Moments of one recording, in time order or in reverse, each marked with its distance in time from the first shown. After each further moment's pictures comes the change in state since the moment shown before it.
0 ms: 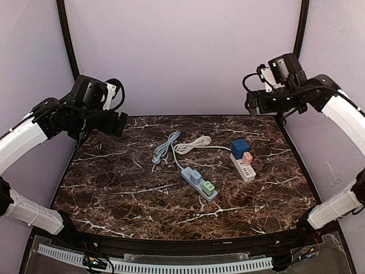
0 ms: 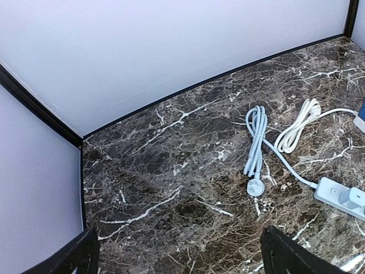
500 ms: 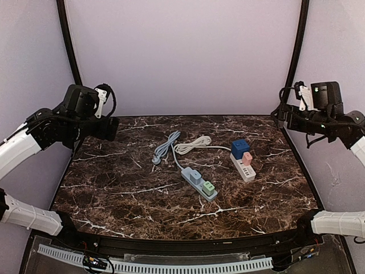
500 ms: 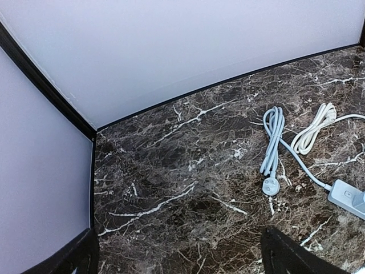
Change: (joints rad) left arm 0.013 -0.103 -0.127 0.058 -0.074 -0.010; right arm -0.208 -0.431 -0.423 0.162 -0.169 0.135
